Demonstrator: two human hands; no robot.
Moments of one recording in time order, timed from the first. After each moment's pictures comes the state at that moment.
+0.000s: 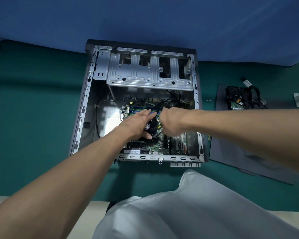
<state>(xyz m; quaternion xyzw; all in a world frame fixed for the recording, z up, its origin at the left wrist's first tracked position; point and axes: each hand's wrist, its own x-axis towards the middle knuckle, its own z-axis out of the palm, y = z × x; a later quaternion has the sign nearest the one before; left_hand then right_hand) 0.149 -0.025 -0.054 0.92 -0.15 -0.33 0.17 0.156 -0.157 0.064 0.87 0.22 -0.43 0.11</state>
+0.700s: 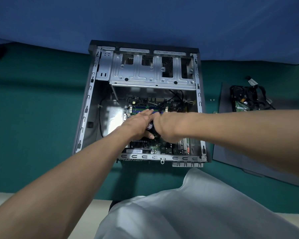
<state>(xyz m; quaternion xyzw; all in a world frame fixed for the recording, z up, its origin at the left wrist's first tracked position) 0.148 -0.024 -0.052 0.92 -0.14 -0.32 0.19 0.143 -0.143 0.068 0.83 0.36 -0.38 0.22</state>
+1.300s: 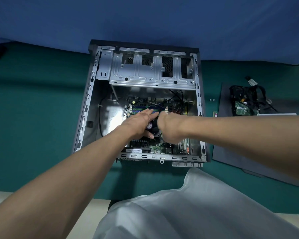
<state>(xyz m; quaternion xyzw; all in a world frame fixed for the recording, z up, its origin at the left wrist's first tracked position) 0.149 -0.025 -0.053 0.92 -0.14 -0.33 0.18 0.139 -0.154 0.065 0.87 0.25 -0.40 0.11</state>
